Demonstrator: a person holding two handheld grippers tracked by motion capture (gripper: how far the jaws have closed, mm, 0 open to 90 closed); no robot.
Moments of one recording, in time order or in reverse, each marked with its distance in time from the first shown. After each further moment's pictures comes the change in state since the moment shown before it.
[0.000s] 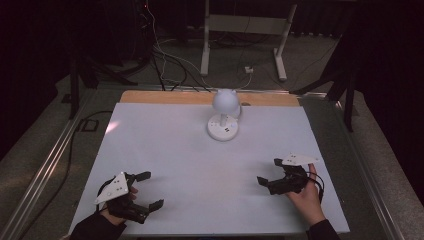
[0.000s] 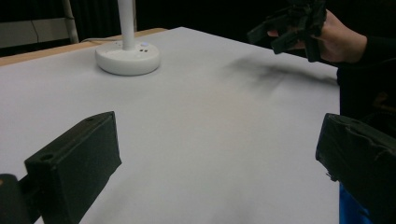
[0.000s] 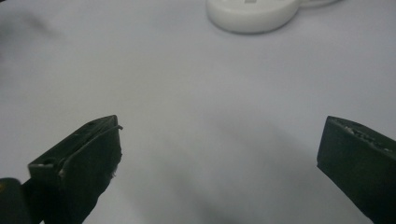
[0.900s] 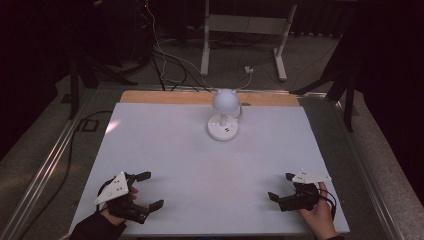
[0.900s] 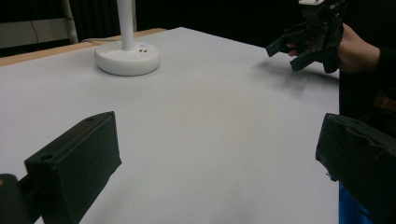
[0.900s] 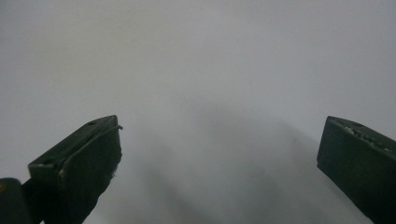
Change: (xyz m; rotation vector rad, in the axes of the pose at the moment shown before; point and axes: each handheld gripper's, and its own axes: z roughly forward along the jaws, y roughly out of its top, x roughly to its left) left arm 0.000 0.000 0.000 -0.001 -0.001 0.000; right arm 0.004 -0.043 -0.024 0.043 -0.058 -0.015
